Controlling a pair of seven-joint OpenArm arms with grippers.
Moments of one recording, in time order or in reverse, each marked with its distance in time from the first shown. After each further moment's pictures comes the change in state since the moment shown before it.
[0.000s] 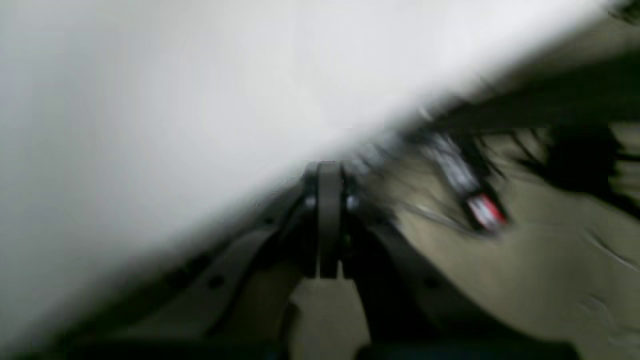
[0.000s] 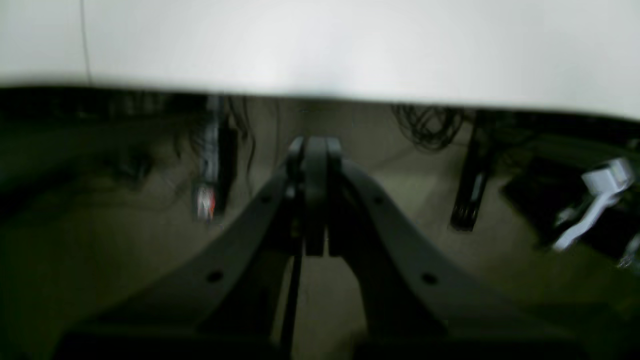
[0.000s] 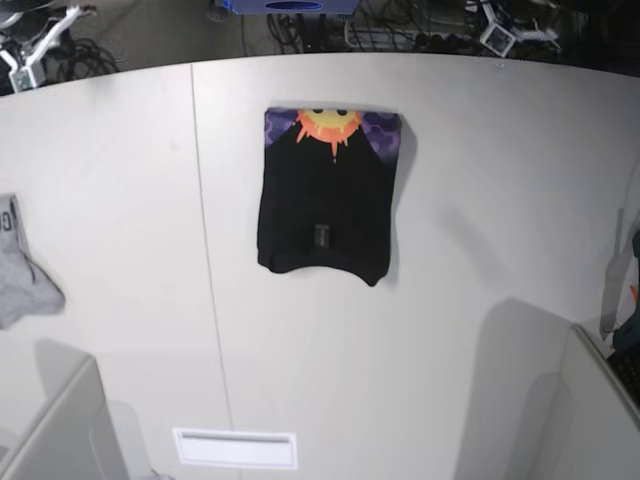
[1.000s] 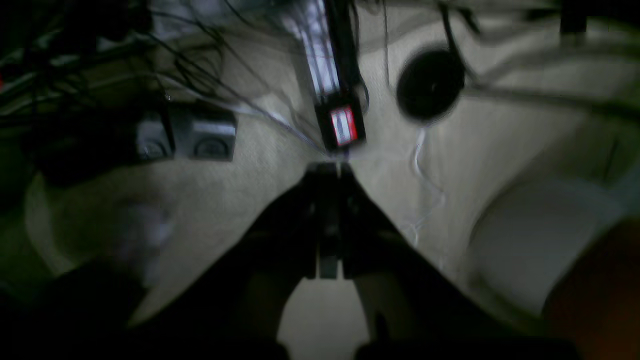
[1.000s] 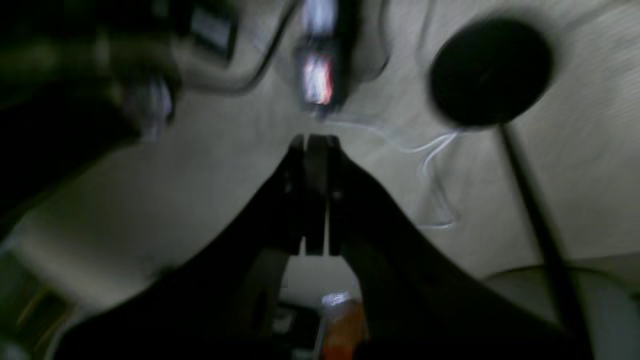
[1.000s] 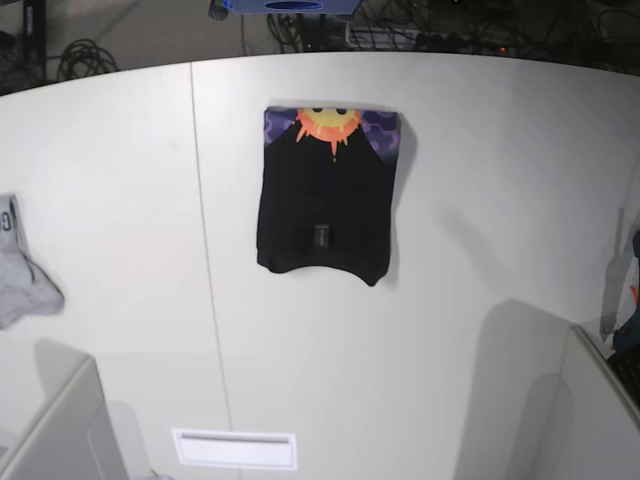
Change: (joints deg) left arm -43.6 -1.7 42.8 -109.9 -0.7 5.9 -41.6; right arm 41.3 -17.6 -38.2 -110.7 -36.5 -13.6 62.1
